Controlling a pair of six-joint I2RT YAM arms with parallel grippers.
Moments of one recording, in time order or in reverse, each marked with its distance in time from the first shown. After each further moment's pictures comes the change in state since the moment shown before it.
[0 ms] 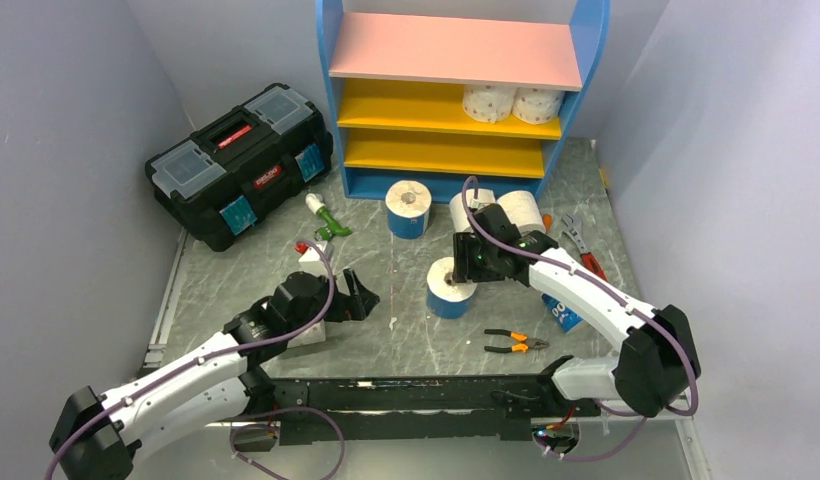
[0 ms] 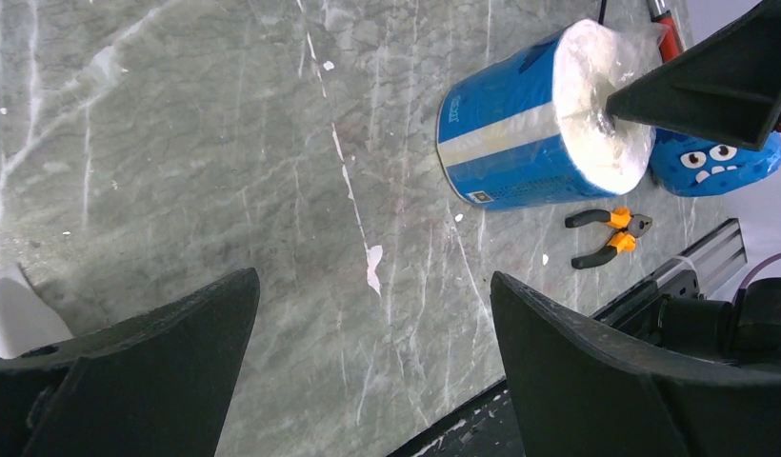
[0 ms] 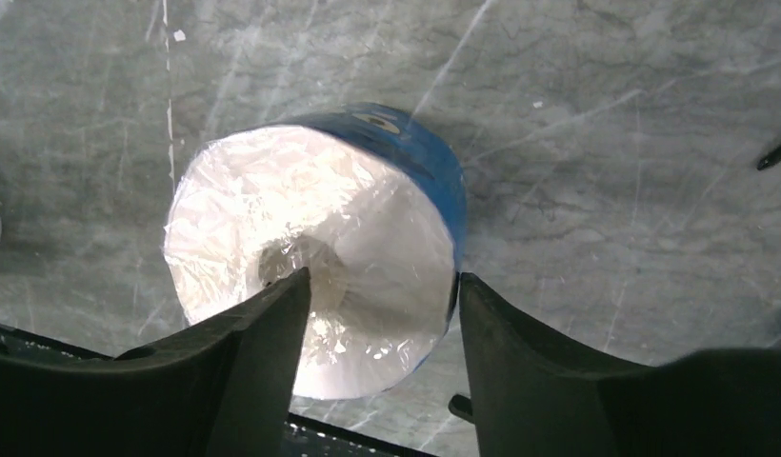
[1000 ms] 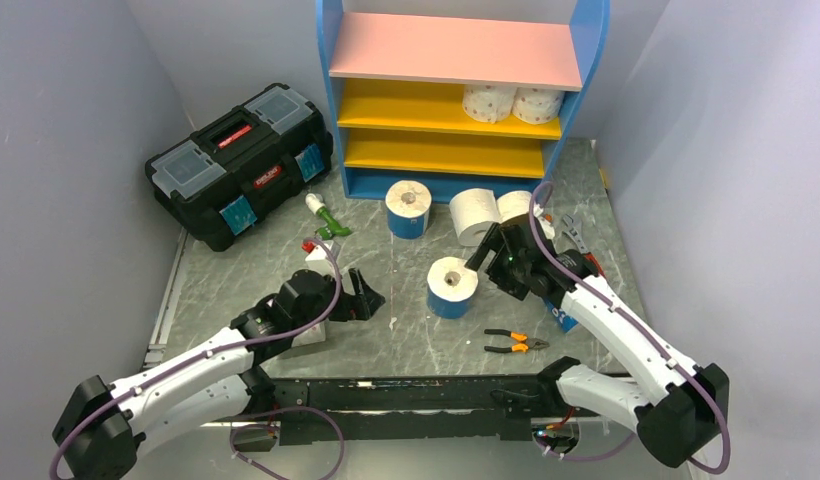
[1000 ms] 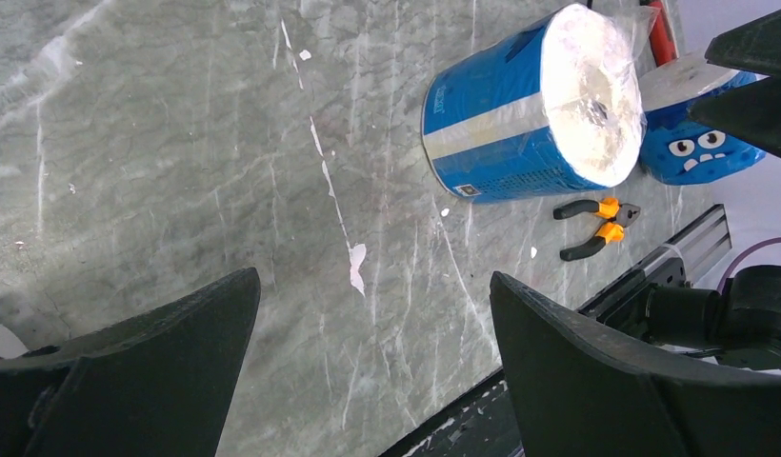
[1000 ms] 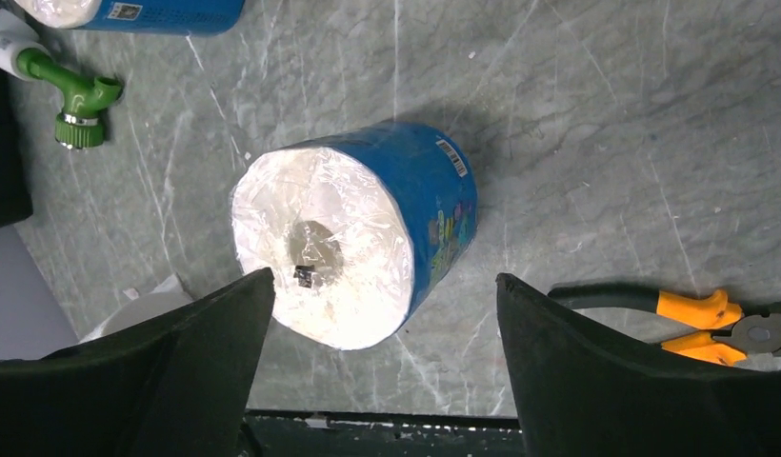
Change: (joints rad) left arm -0.002 0.069 0.000 0.066 0.047 -0.011; right arm -0.068 -0.272 -0.078 -0.108 0.105 0.525
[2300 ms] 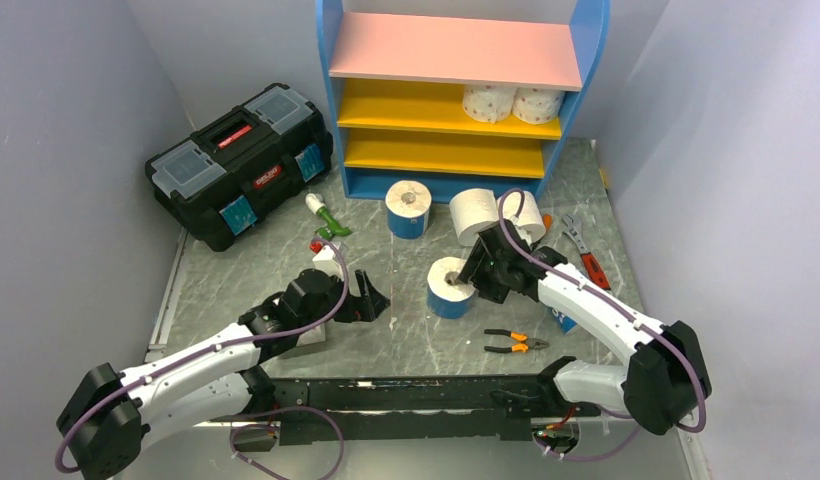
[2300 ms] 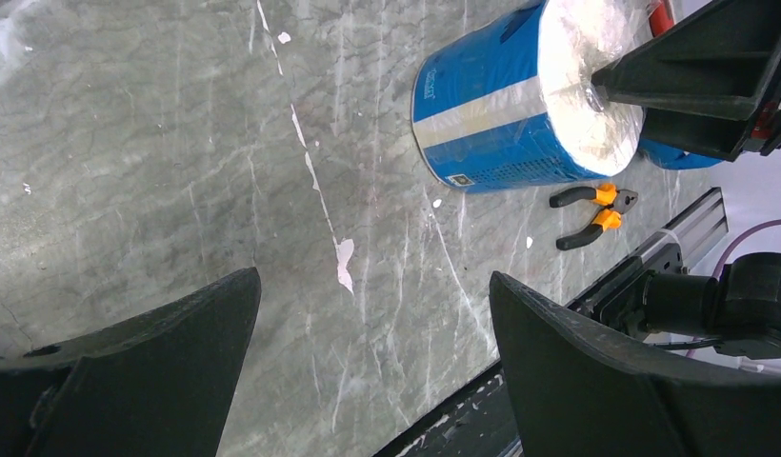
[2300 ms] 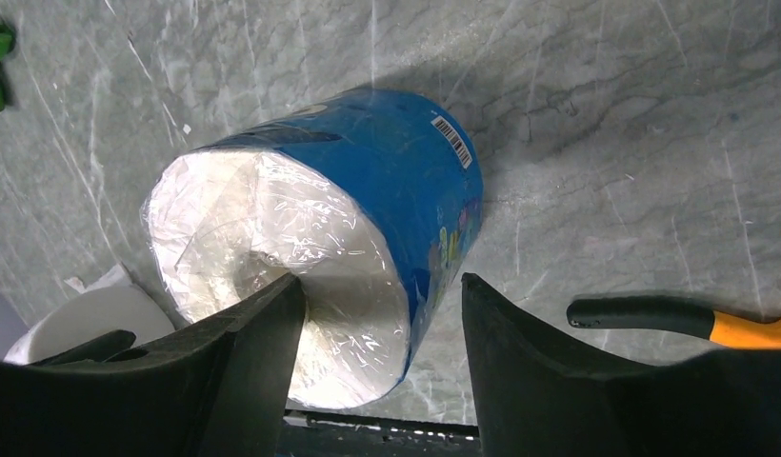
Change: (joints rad) left arm -0.015 0.069 0.000 0.050 0.027 -0.008; right arm 0.037 0.169 -0.067 0.116 -0.066 0.024
